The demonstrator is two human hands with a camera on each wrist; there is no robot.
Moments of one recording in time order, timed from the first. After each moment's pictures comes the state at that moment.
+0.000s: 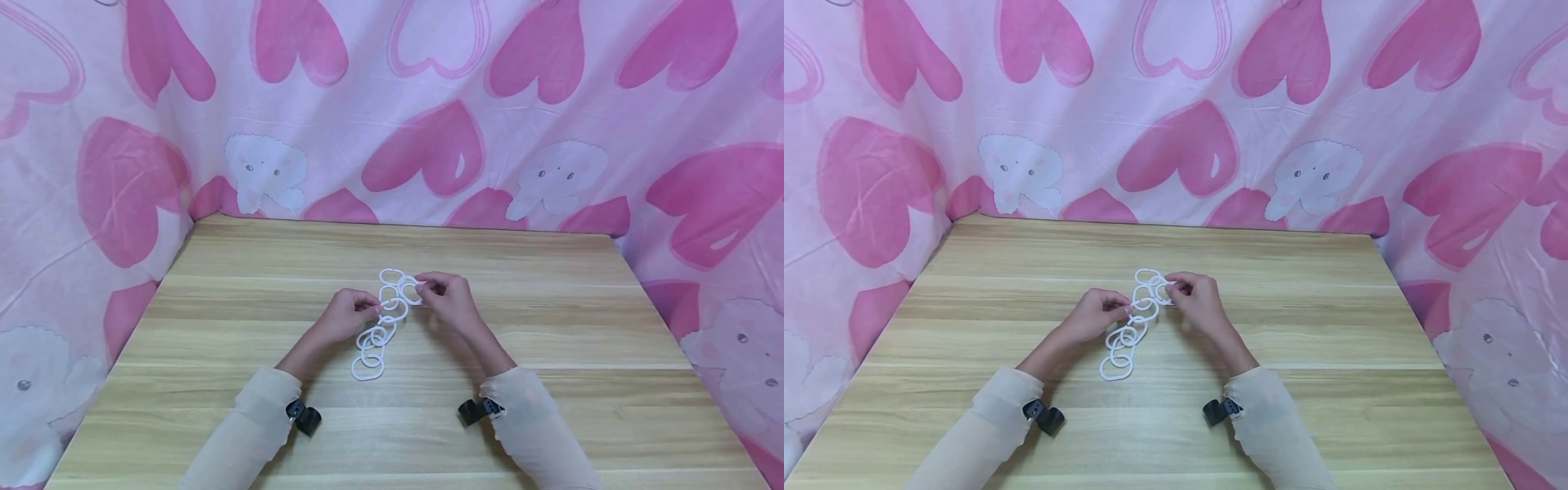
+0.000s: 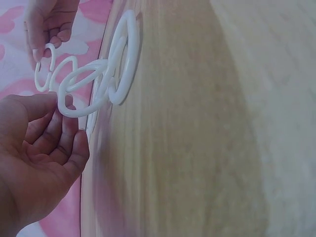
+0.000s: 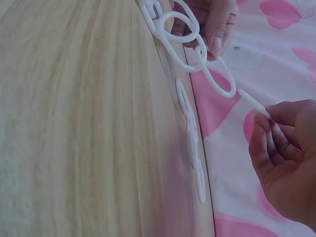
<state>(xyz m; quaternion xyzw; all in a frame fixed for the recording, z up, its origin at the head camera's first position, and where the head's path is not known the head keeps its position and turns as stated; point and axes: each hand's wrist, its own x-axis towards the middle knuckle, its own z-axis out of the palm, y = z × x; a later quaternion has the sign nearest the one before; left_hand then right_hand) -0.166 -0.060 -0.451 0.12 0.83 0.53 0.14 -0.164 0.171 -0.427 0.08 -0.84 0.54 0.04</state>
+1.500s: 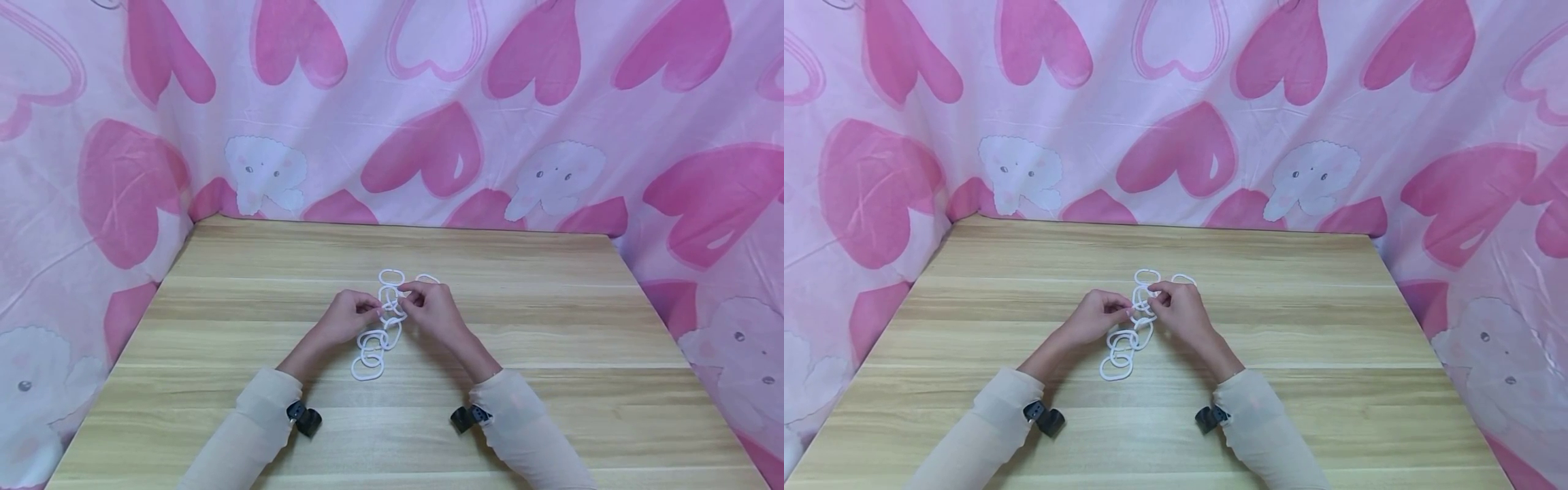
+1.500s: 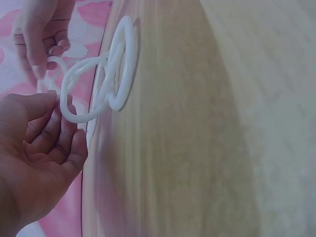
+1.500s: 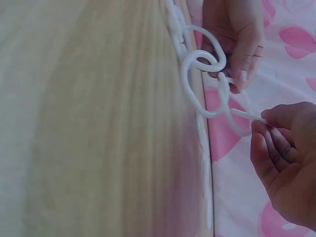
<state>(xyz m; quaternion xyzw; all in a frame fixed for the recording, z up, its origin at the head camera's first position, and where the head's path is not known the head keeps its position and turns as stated) -0.164 -0.058 -0.451 0.15 0.83 0.52 0.13 -0.153 0.146 -0.428 0.13 -0.89 0.44 0.04</state>
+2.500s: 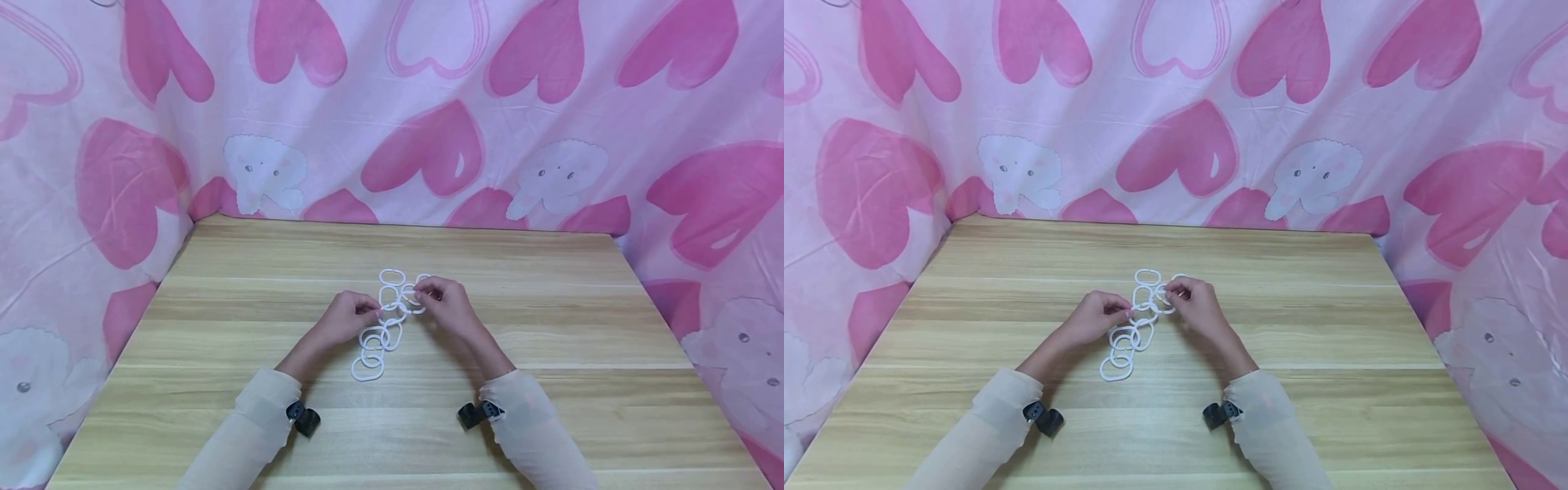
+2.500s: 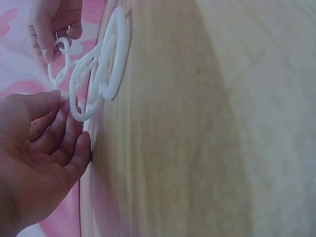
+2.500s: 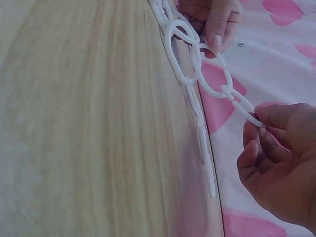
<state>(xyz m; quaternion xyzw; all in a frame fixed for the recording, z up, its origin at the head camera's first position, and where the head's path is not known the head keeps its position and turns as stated) -0.166 -0.062 -0.456 0.17 0.83 0.51 0.14 -0.162 0.171 -0.437 0.10 -0.86 0.51 0.01</state>
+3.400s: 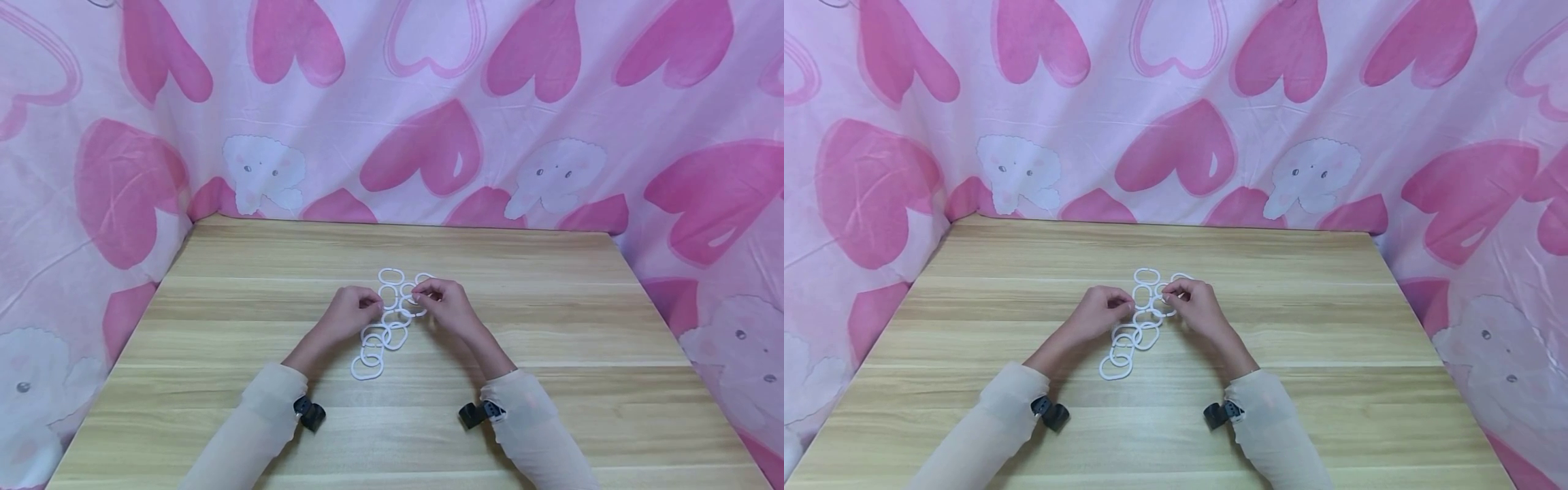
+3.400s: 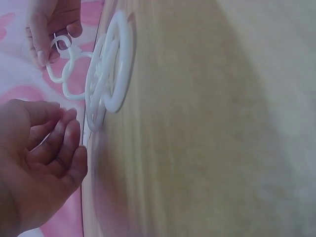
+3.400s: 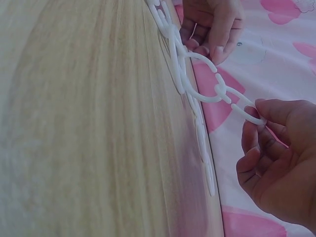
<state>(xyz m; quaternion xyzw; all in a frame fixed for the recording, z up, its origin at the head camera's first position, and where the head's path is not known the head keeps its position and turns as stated) -0.170 -0.055 -0.450 0.17 0.85 0.49 0.09 -0.160 0.175 -0.435 0.10 -0.85 0.51 -0.01</state>
